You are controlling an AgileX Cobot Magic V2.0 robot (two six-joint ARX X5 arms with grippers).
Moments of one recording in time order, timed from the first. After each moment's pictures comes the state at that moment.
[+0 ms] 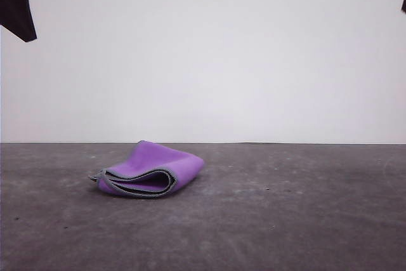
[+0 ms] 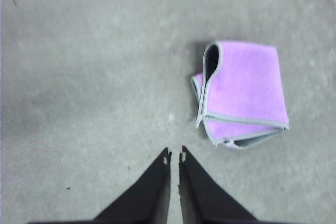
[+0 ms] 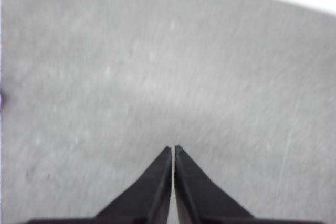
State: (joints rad) left_arx -0.05 1.31 1.31 -0.93 0.31 0.16; right_arx 0.06 0.96 0.99 -0.57 -0.12 -0.14
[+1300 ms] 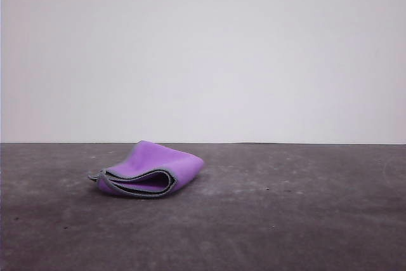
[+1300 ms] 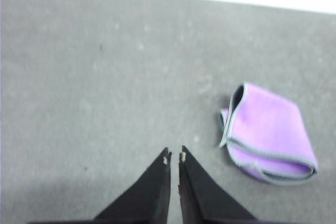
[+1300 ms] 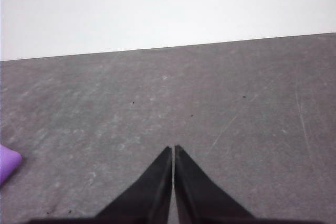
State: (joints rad) left_arx -0.04 0.35 0.44 -0.43 0.16 -0.12; right_arx 0.06 0.27 0.28 -0.17 -0.07 0.17
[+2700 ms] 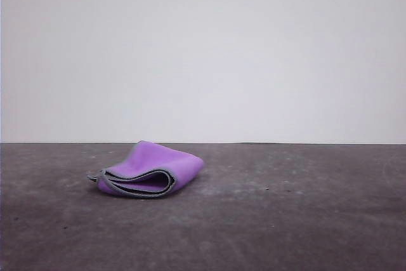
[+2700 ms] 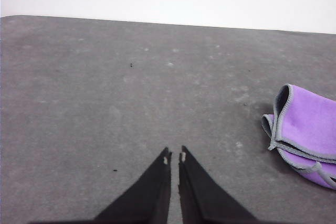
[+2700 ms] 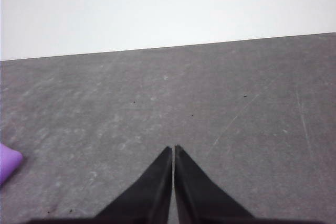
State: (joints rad) left_arx -0.02 0.00 0.03 -0.18 0.08 -0.07; right_arx 0.06 0.27 0.28 -0.17 -0.08 0.17
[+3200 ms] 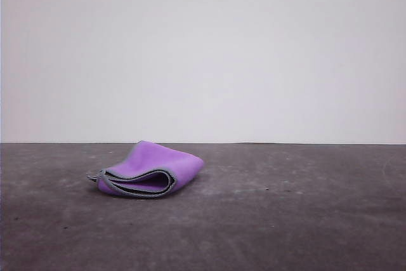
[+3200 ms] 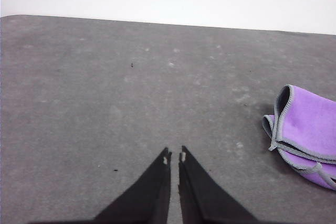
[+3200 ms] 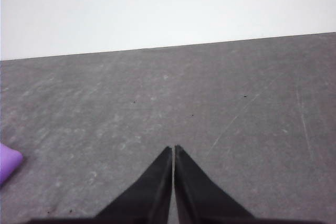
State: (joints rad) left_arx -0.02 0.00 0.03 -0.18 0.08 -0.07; right_arx 0.06 0.23 0.28 -0.17 -0.07 0.15
